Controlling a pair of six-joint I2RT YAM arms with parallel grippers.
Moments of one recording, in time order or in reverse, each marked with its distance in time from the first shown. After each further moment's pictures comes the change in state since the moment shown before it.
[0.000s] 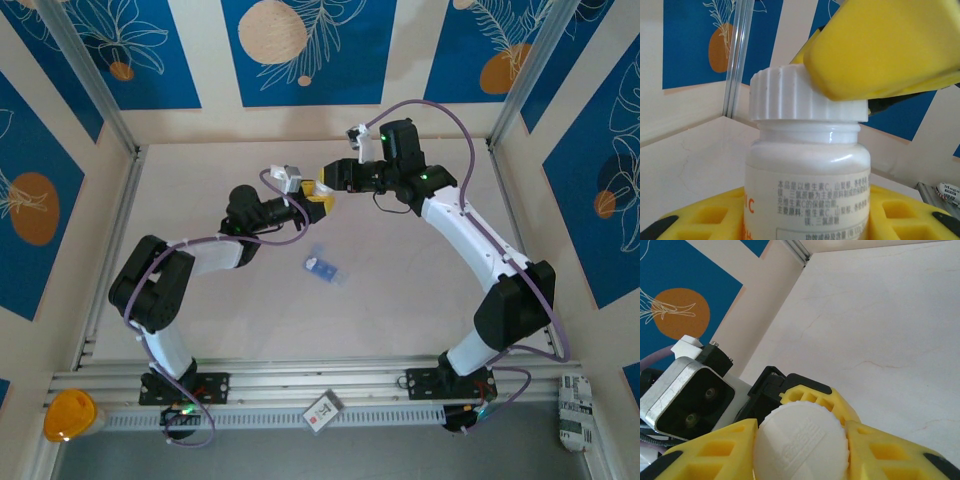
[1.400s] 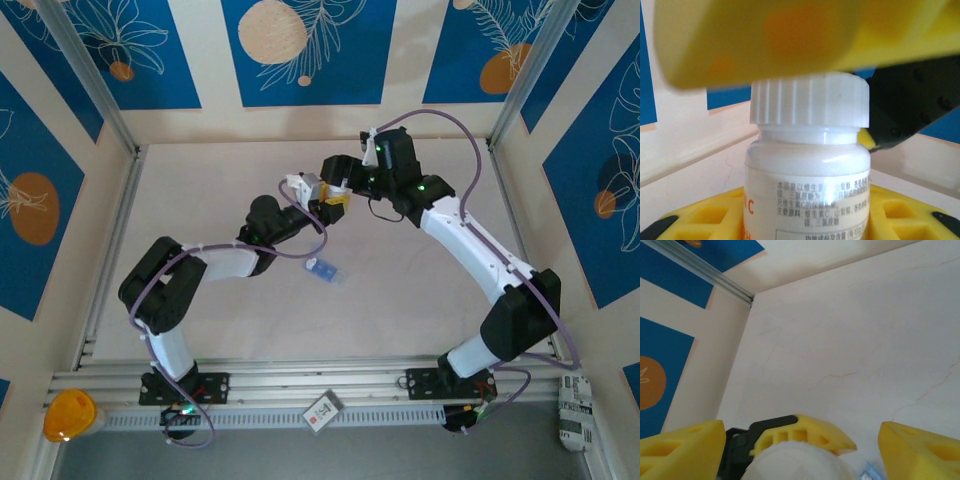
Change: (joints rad) left arm -0.130 0.026 0.006 0.015 -0.326 0.180; right arm 0.050 -0.069 -0.069 0.033 0.332 0.231
